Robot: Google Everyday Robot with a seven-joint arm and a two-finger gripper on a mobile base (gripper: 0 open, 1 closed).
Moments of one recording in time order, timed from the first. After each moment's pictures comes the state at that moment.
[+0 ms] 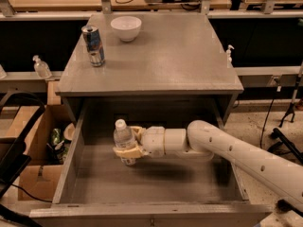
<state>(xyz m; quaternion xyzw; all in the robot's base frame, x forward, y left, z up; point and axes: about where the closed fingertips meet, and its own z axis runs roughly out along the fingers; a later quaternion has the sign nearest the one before) 0.533 0.088 0.670 -0.52 0.57 0.40 0.50</state>
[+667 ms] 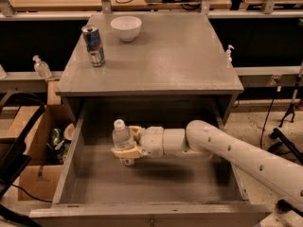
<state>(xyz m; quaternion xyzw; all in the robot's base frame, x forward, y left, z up) 0.531 0.092 0.671 -0.52 0.56 0.40 0.50</state>
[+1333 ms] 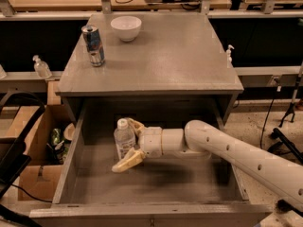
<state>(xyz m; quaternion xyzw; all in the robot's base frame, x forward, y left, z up) 0.530 0.096 0.671 -0.52 0.56 0.41 0.50</state>
